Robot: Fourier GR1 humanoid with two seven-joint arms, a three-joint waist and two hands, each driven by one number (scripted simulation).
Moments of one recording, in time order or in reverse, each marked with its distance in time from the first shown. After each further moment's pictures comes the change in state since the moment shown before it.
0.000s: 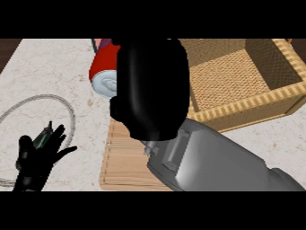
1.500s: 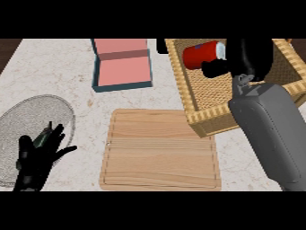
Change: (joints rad) left arm -0.012 -0.029 0.042 0.028 -0.036 -0.018 -0.023; right arm 0.235 -0.203 -0.347 0.199 -0.008 -0.095 -0.387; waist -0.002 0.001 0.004
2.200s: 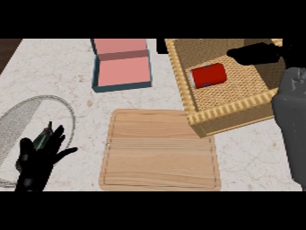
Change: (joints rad) left arm 0.018 -0.021 0.009 -0.016 -0.021 -0.011 -0.007; right arm 0.016 -0.057 -0.179 -0.202 -0.085 0.051 -0.032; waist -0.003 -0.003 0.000
